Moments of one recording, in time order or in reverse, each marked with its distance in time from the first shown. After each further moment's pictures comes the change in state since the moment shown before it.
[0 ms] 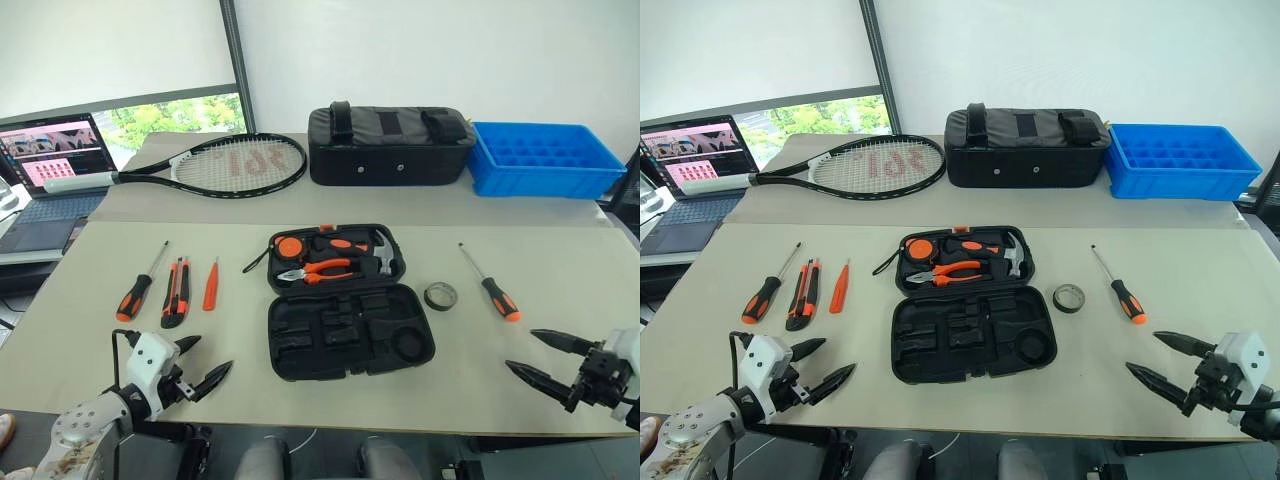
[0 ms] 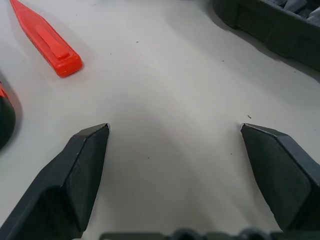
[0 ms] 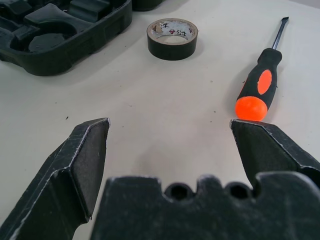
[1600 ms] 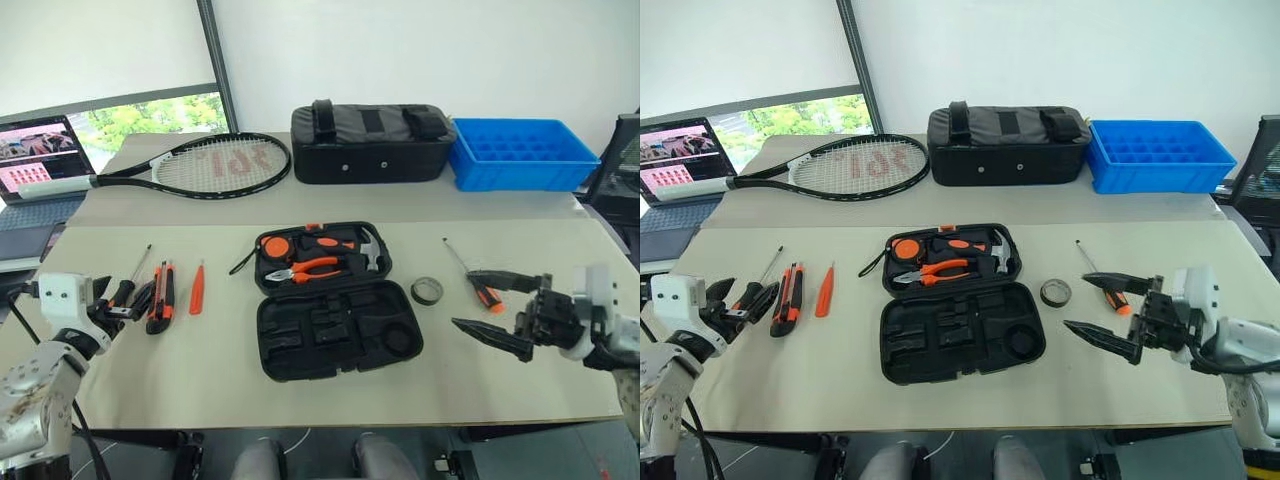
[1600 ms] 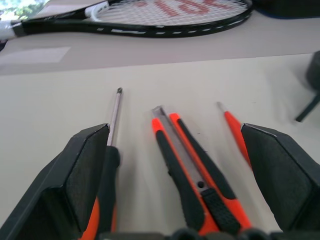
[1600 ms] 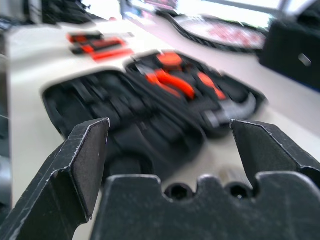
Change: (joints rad) left arm -0.358 0.007 0.270 0.206 -0.100 0.184 0.326; right arm -0.287 -0.016 0.162 -0.402 0.200 0.249 0.012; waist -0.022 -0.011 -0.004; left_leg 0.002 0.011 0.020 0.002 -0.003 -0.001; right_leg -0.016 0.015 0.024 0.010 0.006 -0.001
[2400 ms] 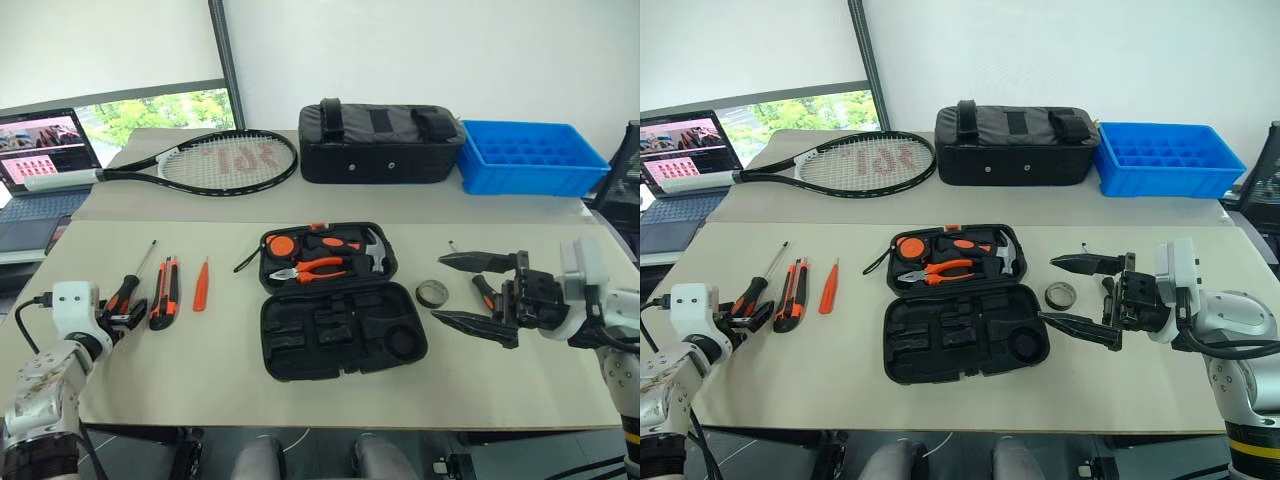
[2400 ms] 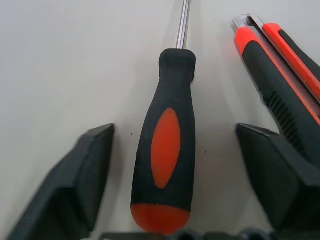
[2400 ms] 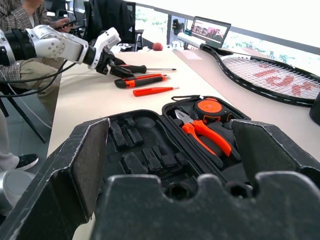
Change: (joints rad) left arm -0.060 0.026 -0.041 0.220 0.110 0.053 0.036; right arm -0.081 0.002 0.033 -0.076 0.061 0.089 0.022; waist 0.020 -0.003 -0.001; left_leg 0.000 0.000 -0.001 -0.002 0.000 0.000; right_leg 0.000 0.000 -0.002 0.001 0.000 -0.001
